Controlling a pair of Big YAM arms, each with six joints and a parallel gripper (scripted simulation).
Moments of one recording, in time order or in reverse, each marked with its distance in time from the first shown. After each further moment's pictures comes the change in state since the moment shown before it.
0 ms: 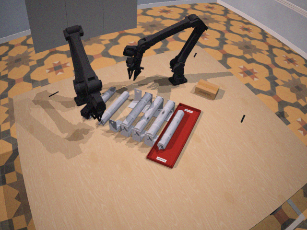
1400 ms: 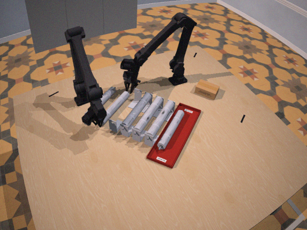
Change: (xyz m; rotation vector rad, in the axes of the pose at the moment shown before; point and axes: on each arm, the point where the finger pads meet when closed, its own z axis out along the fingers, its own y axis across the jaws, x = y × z) left arm 0.008 -0.003 0.092 0.011 -0.007 -0.005; right arm 0.001 -0.001 0.051 -0.001 -0.001 -0.002
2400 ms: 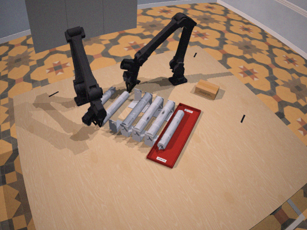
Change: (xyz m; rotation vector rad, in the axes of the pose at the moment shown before) left arm -0.001 0.000 0.000 0.000 -0.001 0.002; right arm 0.000 0.000 0.001 0.001 0.001 0.000
